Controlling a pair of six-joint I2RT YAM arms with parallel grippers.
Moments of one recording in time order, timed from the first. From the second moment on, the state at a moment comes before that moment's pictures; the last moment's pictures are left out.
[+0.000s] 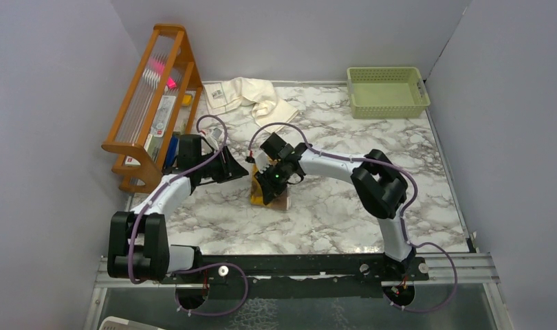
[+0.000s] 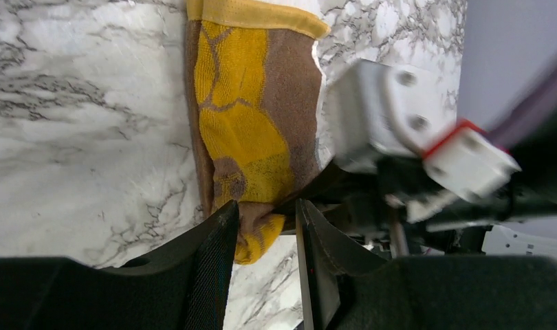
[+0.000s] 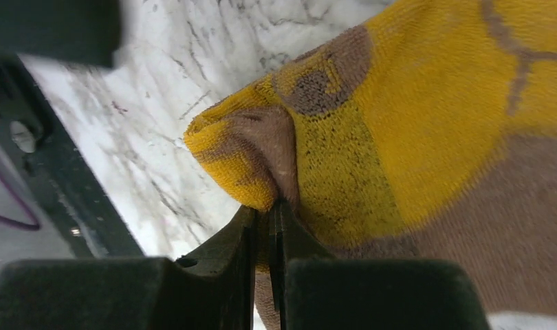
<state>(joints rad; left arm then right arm) -0.07 1.33 0.69 -0.14 0.70 -0.50 0.87 2.05 1.47 -0.52 -0.45 0.01</state>
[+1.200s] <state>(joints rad) -0.16 1.28 0.42 0.17 0.72 -0.76 0.73 2.31 1.55 -0.37 -1.02 0.35</state>
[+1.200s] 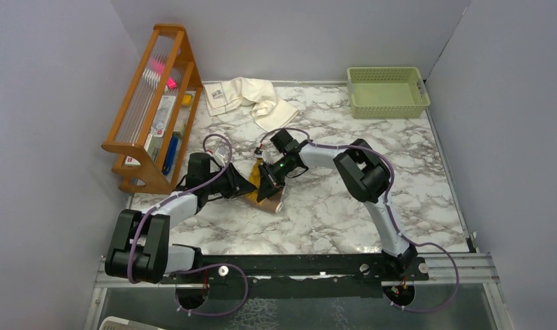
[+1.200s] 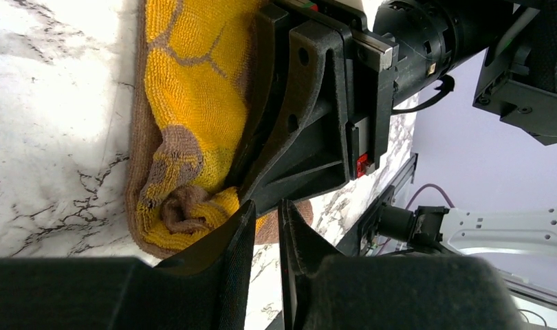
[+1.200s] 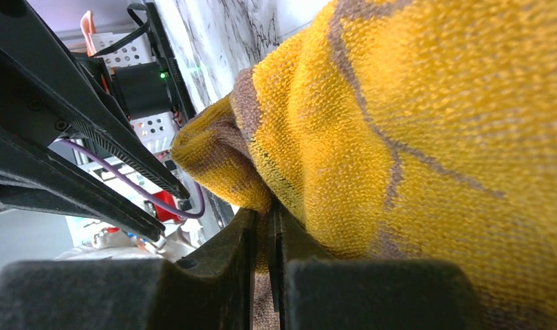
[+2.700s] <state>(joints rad) -0.18 1.35 0.36 0.22 0.59 -0.67 1.08 1.55 0.82 0.24 -0.16 -0.52</state>
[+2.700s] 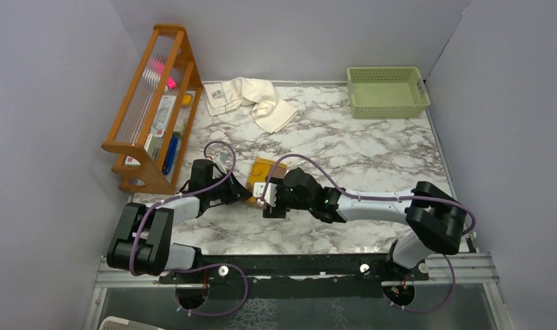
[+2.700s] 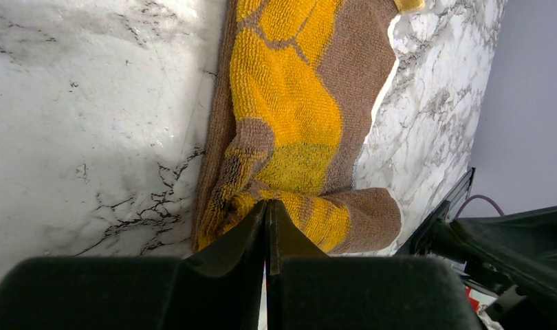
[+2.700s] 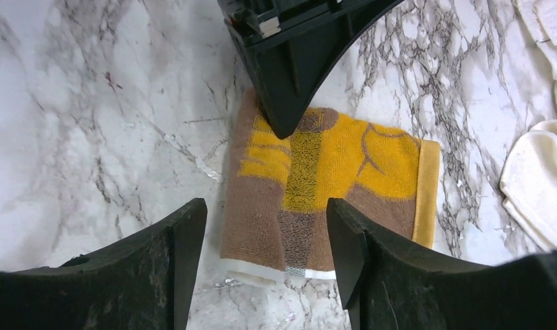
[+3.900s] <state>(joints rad) -0.18 1.36 0.37 0.21 0.59 -0.66 1.12 1.74 0.82 0.23 -0.06 -0.61</state>
